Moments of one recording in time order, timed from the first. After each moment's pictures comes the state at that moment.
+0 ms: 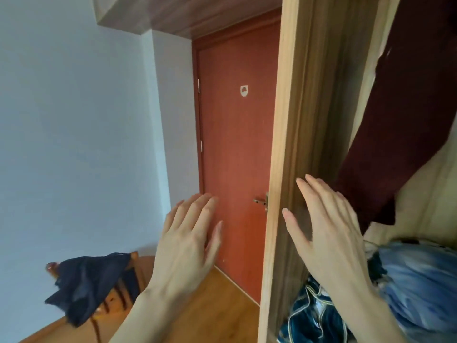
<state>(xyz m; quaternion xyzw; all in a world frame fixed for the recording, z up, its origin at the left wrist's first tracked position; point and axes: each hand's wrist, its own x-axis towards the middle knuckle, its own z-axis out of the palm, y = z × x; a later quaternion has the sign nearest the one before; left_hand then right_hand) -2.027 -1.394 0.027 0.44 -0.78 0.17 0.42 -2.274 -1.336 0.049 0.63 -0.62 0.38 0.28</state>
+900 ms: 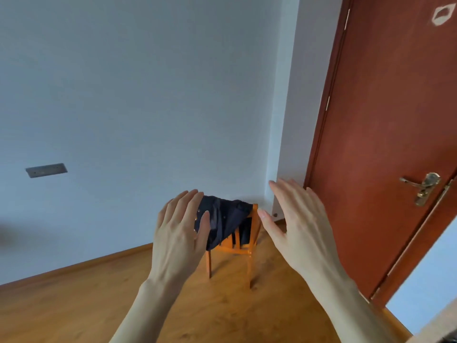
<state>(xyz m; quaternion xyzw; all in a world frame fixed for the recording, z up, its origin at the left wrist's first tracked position) -1.655 -1.415 -0.093 0.64 -0.64 0.21 0.37 -1.904 -1.460 -0.054 0.80 -0.45 0.39 0.12</state>
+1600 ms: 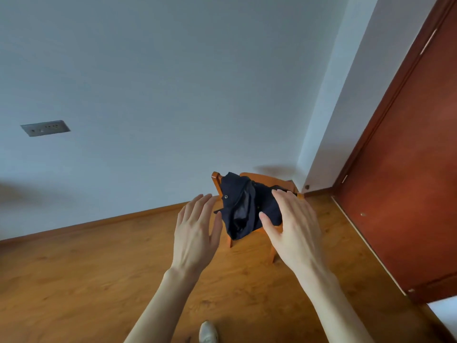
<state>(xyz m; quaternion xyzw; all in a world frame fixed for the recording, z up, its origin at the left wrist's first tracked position) -1.515 -1.604 -0.228 0.71 -0.61 0.10 0.33 -1.737 -1.674 -0.190 0.82 -0.49 0.31 -0.04</state>
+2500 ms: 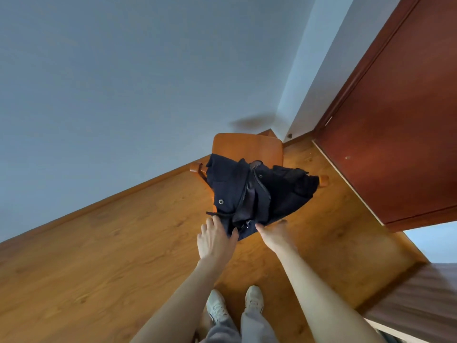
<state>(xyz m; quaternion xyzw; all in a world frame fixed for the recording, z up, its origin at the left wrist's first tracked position) -1.453 -1.799 -0.461 0.79 -0.55 -0.26 0.05 -1.622 -1.839 -0.447 0.41 -0.80 0.03 -0.44</state>
